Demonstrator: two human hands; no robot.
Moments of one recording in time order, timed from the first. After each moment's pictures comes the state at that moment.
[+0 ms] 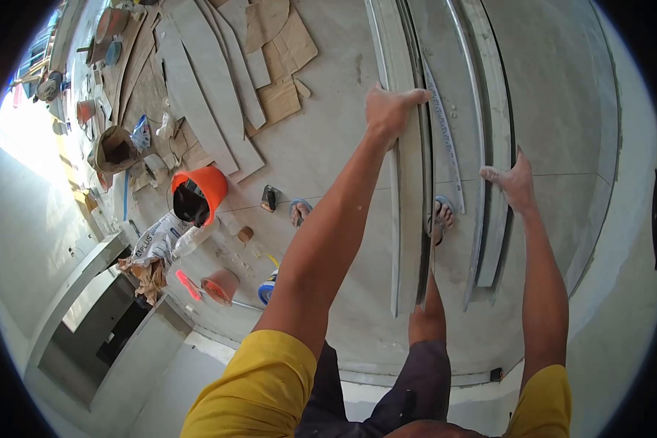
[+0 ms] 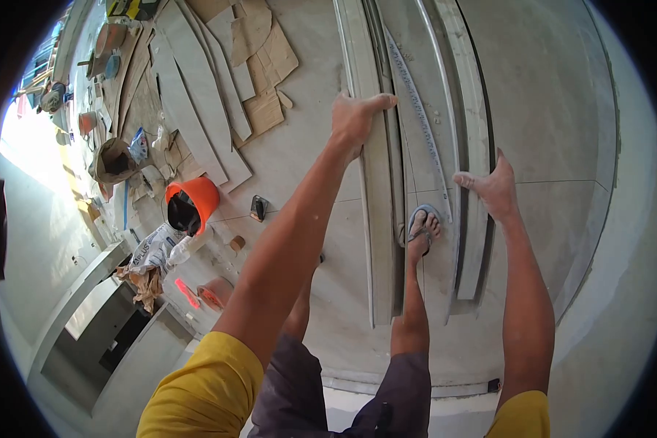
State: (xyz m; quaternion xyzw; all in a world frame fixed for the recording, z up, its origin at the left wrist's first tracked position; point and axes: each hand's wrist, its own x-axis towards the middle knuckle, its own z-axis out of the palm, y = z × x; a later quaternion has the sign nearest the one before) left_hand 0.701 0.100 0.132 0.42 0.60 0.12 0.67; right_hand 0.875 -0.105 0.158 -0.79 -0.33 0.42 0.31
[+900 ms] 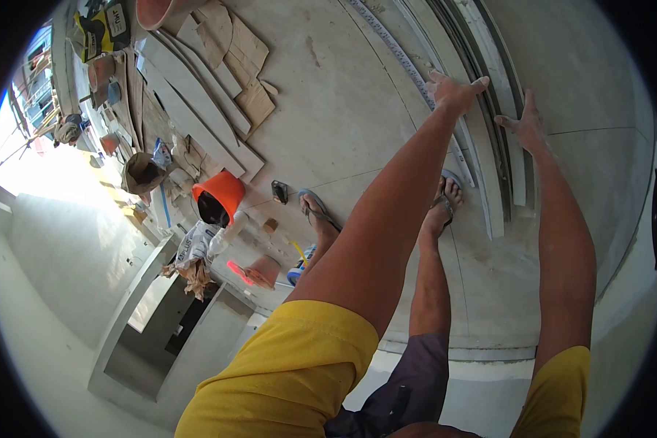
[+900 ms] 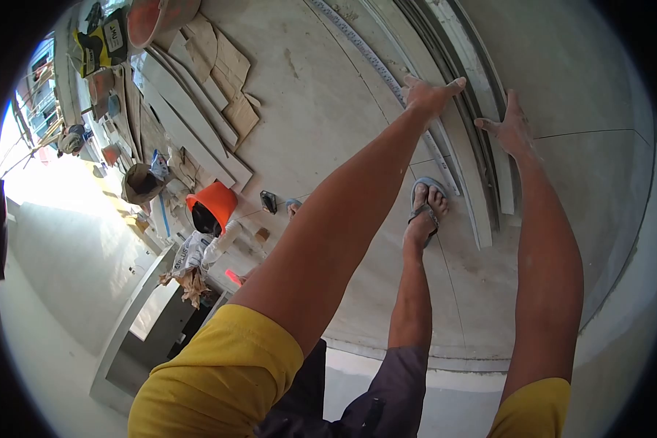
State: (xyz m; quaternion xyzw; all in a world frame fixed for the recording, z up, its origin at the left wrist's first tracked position) left_hand 0.848 -0.037 -0.017 0.53 0.66 -0.17 0.51; right_hand 0.961 -0.198 -0.039 -0.86 -0.26 0.42 0.13
